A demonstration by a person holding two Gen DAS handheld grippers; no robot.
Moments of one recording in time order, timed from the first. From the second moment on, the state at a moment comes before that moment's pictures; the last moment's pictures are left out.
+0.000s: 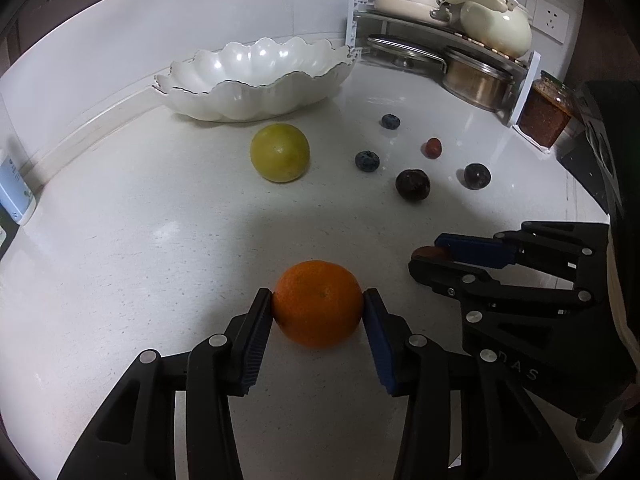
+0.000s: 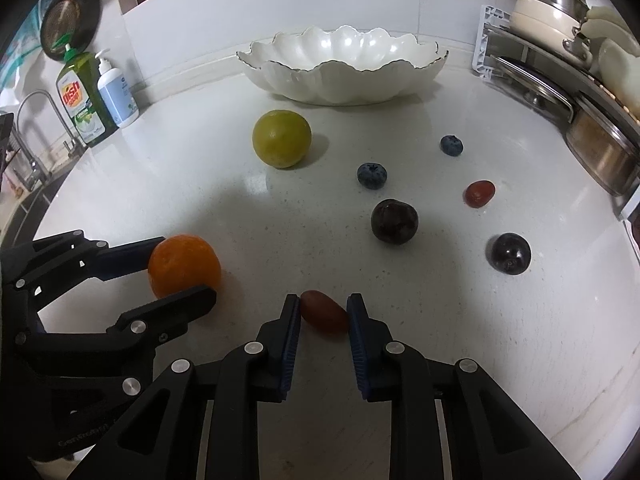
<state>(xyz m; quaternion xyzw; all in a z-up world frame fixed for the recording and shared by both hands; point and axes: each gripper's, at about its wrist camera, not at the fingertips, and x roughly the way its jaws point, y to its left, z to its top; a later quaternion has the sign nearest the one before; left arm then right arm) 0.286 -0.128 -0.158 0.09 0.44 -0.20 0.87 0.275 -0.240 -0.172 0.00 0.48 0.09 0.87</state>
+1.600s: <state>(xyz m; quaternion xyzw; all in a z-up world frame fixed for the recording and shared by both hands) 0.317 -0.083 -0.048 0.05 0.32 -0.18 0.93 0.287 -0.222 -0.062 0.03 0.35 0.02 0.94</state>
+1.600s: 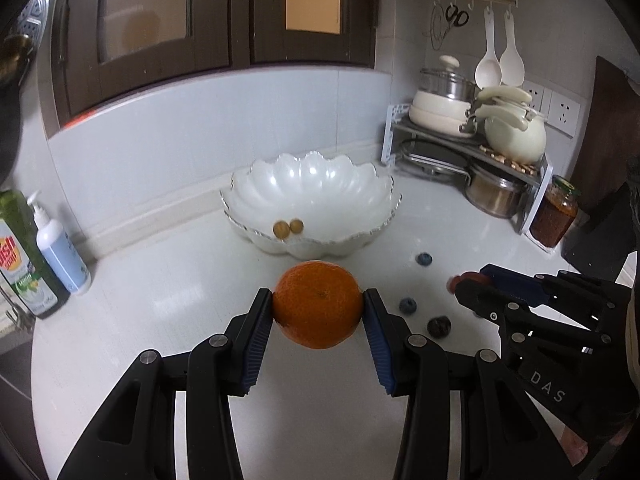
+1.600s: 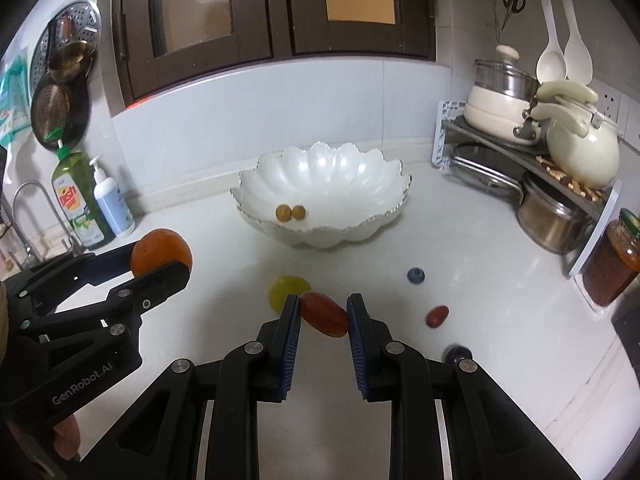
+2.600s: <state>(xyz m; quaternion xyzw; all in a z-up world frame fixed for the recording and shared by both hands) 0.353 -0.092 -0.015 0.04 0.29 -0.15 0.94 0.325 -0.239 -0.024 0.04 0.30 0.01 0.95</state>
